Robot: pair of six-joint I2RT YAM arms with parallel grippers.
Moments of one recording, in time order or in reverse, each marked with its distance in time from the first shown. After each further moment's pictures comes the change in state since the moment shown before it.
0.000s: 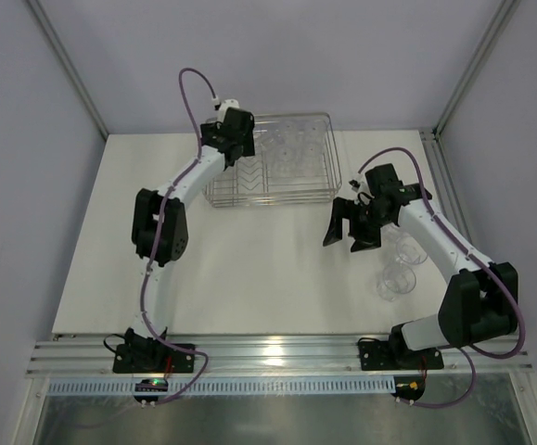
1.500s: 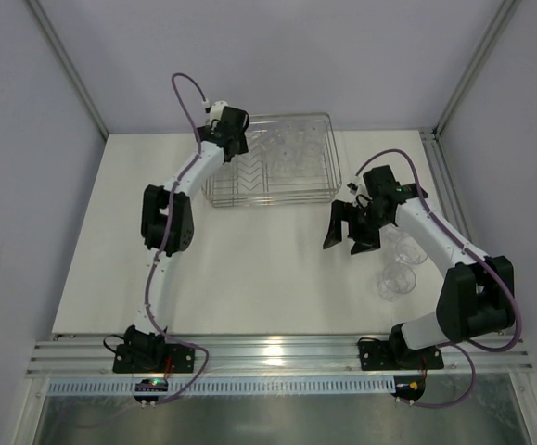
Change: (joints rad) left arm 0.044 0.164 0.199 -0.112 -0.032 -0.117; right arm 0.000 0.032 -0.011 0.003 0.000 -0.023
